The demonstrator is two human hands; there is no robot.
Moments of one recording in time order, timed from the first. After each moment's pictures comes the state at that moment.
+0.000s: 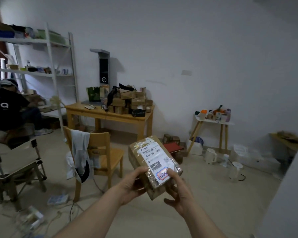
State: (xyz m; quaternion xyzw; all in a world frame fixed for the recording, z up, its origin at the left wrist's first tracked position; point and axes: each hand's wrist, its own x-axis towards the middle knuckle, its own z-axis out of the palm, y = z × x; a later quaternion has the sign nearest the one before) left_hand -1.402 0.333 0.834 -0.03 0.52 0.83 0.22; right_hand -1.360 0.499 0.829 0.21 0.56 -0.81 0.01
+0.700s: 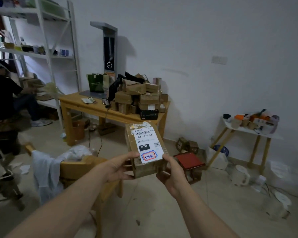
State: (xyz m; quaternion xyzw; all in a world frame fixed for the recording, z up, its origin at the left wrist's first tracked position) left_hand -1.924 0.310 0.847 -0.05 0.59 0.77 0.22; right_hand -1.898 0.498 0.840 0.18 0.54 -0.82 0.05
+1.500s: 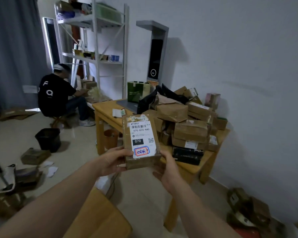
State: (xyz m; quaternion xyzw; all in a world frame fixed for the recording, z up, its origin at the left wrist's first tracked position) left_hand -2.391 0.258 0.863 -0.15 0.60 0.78 0.05; right_hand -2.456 0.443 0.846 0.06 0.61 -0.76 0.22
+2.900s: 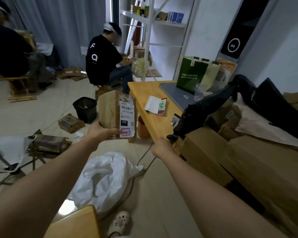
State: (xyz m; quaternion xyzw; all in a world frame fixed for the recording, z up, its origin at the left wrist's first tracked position) left_hand -2.742 -0.045 0.758 -0.48 0.63 0.56 -0.25; right_hand -2.891 0.108 0.763 -0.29 0.92 -0.12 0.22
